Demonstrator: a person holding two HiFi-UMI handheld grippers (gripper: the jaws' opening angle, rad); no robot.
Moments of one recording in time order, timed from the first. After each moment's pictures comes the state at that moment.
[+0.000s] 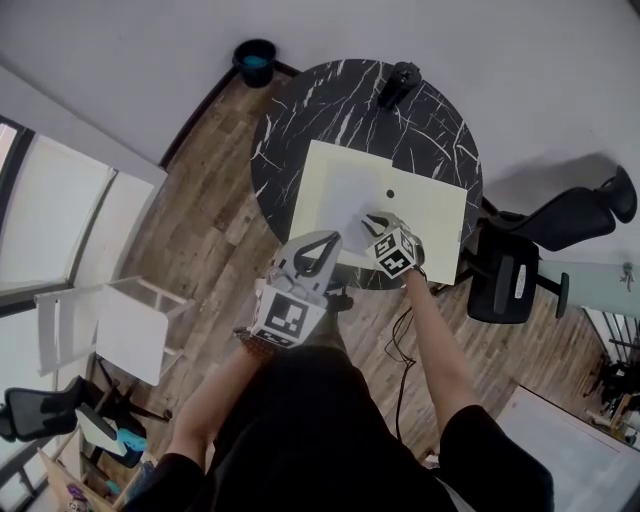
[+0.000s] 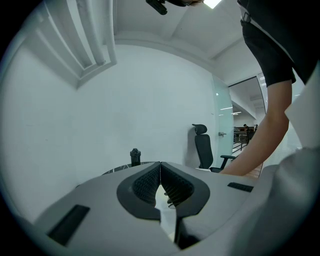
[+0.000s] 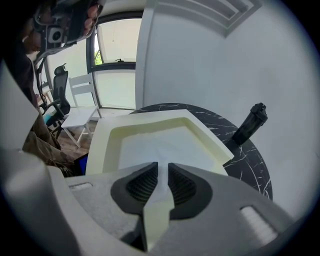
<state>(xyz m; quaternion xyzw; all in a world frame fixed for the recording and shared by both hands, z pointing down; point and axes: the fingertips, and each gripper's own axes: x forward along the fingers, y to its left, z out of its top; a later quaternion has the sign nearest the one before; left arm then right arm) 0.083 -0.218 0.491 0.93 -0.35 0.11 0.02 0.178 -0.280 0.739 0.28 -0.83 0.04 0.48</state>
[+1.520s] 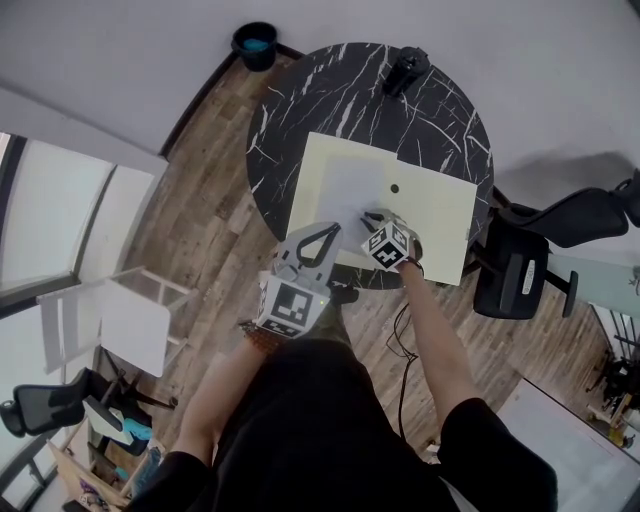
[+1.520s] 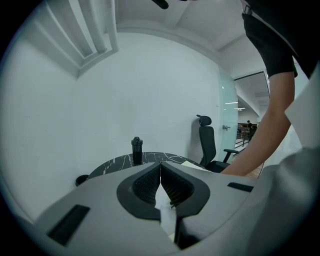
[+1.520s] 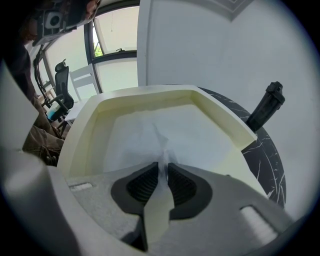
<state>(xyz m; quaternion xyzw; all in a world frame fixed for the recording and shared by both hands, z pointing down) 0.103 -0.256 0.543 0.92 -0.36 0.15 0.06 0.189 -0.287 0.810 0.24 -0.82 0.07 0.52</state>
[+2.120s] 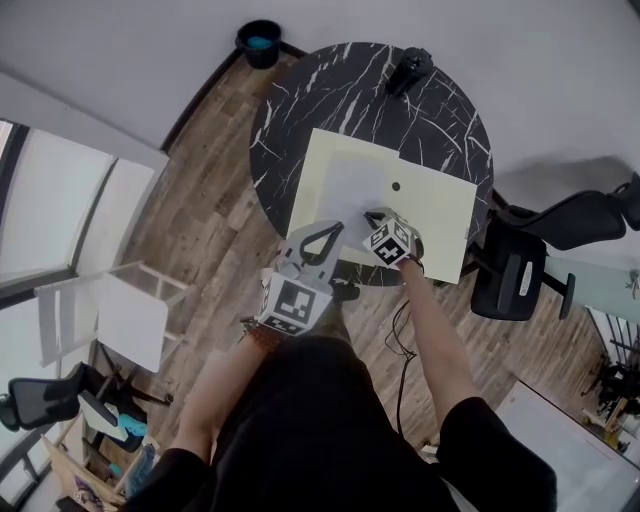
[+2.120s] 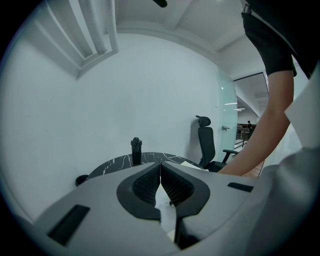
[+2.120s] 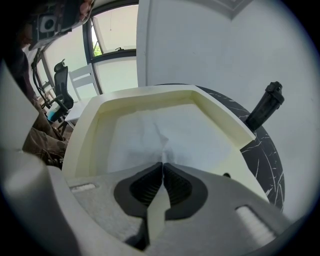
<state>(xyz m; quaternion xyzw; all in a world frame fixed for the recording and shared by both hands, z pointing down) 0.098 -0.239 0.554 0.92 -0.37 0.15 0.08 0.190 -0.283 0.805 0.24 -0.81 0.08 0.53</state>
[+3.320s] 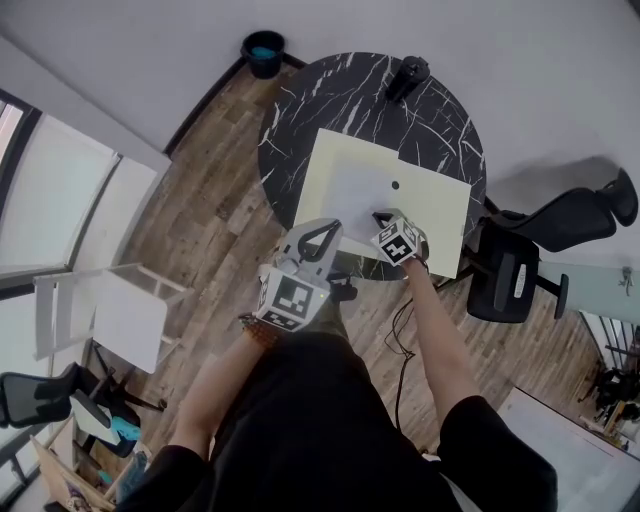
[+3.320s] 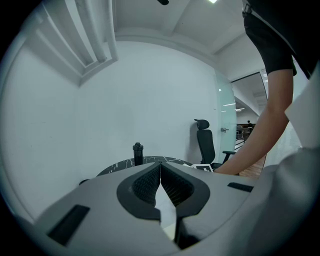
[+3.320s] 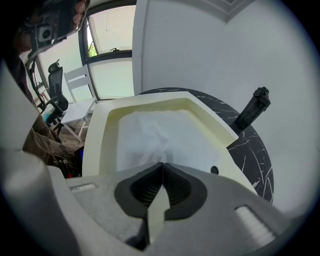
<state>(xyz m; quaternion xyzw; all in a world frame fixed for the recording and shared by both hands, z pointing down) 0.073 -0.204 0.532 0.92 -0.37 0.13 0.06 0.199 -0.265 0.772 0.28 -0.80 0.08 0.53</state>
